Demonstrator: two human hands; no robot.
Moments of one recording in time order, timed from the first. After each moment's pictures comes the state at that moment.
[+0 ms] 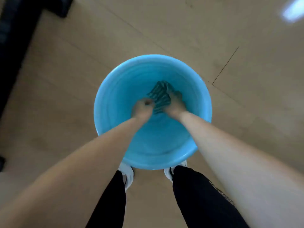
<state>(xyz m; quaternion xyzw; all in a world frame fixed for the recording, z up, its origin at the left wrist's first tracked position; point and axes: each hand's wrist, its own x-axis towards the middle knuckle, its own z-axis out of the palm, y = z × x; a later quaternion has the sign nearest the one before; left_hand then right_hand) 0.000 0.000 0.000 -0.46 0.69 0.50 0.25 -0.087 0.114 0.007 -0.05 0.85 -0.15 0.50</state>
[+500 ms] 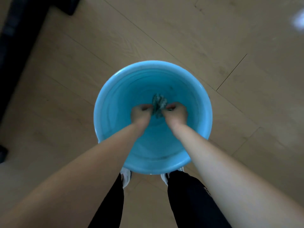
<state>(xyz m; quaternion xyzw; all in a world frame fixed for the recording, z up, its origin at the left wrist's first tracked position) 0.005 0.007 0.021 -0.60 0.55 0.56 0.19 -0.065 0.106 0.035 0.19 0.84 -0.31 0.40</state>
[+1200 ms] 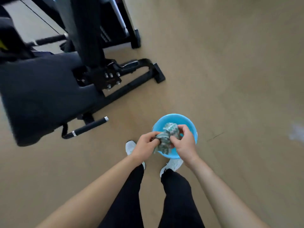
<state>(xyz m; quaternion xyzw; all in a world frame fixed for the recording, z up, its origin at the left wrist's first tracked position) 0.091 -0.015 0.595 -0.51 0.56 0.65 0.02 -0.054 0.075 0.593 -0.12 0.74 -0.44 0.50</state>
